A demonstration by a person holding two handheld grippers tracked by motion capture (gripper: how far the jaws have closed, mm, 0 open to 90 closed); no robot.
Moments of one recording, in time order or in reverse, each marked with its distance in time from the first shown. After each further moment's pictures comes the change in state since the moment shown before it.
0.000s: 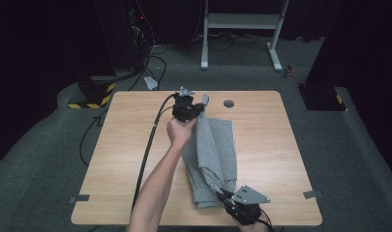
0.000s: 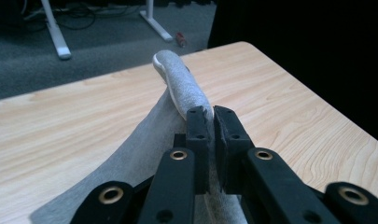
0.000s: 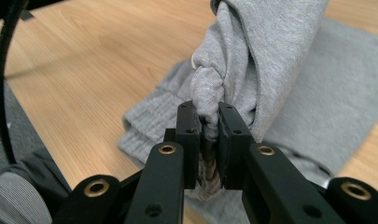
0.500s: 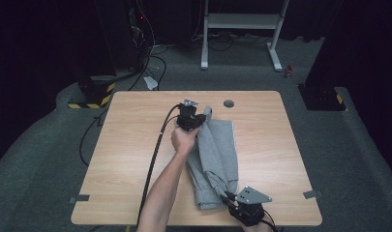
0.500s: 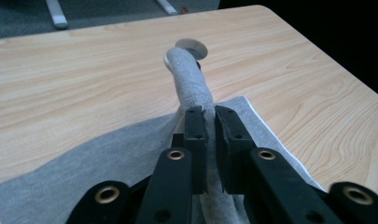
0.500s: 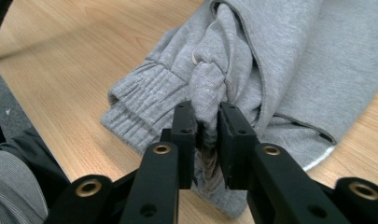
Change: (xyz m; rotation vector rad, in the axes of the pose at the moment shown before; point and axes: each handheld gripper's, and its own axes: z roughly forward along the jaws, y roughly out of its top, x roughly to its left) left arm 0.006 -0.038 0.032 0.069 0.013 -0.036; right arm -0.010 -0.014 0.002 0.068 0.006 0.022
